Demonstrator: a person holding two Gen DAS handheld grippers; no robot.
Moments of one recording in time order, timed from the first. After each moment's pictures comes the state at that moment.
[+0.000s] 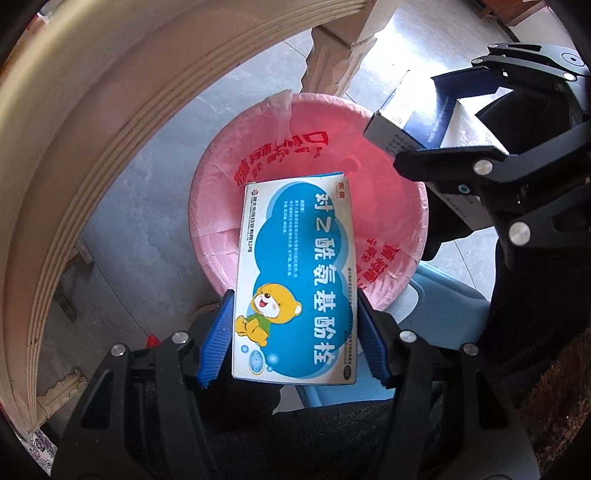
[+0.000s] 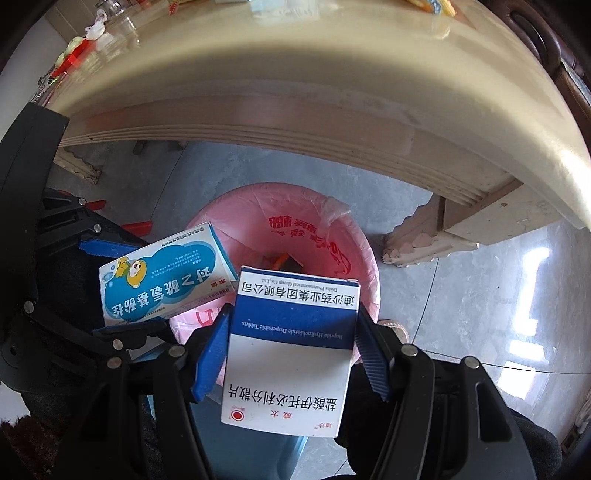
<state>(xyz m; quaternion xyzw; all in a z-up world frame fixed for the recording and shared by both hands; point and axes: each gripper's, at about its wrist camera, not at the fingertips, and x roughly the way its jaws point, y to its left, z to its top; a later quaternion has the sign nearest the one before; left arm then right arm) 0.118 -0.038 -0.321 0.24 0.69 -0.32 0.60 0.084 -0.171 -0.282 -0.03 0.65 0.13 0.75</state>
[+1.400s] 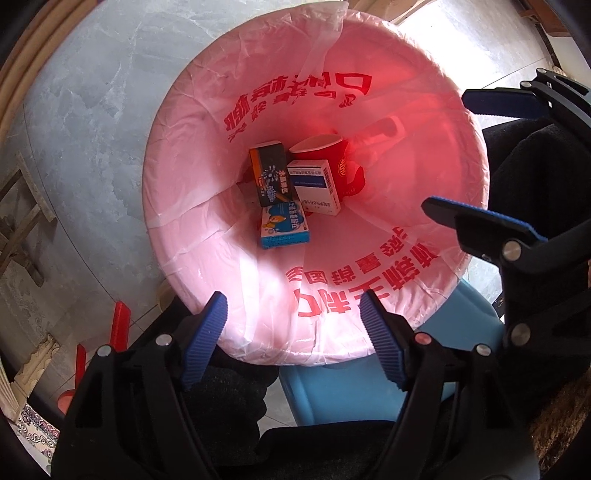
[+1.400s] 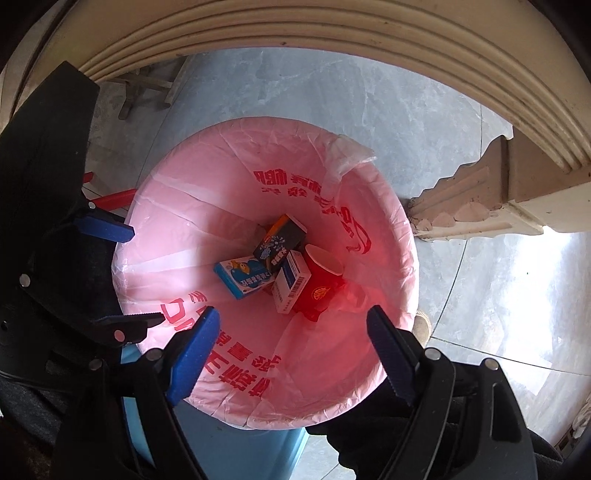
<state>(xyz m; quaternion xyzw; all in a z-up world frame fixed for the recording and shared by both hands) 0.138 -0.045 -0.403 0.22 0.78 -0.27 0.52 0.100 -0.168 -0.365 -0.03 0.70 0.15 0.70</state>
